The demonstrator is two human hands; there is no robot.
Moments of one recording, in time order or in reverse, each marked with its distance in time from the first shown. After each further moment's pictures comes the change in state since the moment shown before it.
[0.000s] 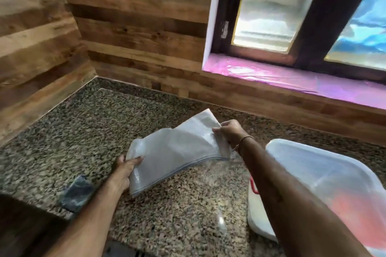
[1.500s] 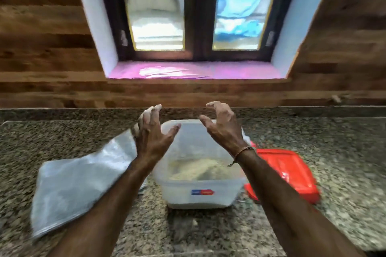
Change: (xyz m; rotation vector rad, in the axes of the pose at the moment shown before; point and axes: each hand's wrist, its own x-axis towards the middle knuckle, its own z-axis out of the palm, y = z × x) left_hand -0.231 -0.043 0.304 0.954 -0.112 1.182; right_hand -0.175 0.121 -0.240 -0.261 0.619 -0.449
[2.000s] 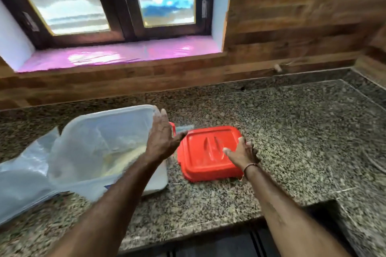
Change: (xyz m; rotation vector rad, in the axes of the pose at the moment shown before) left_hand -0.075 0.187 0.172 0.039 -0.524 0.044; right_hand -0.092 0.310 -0.119 -0.258 -0.234 0.805
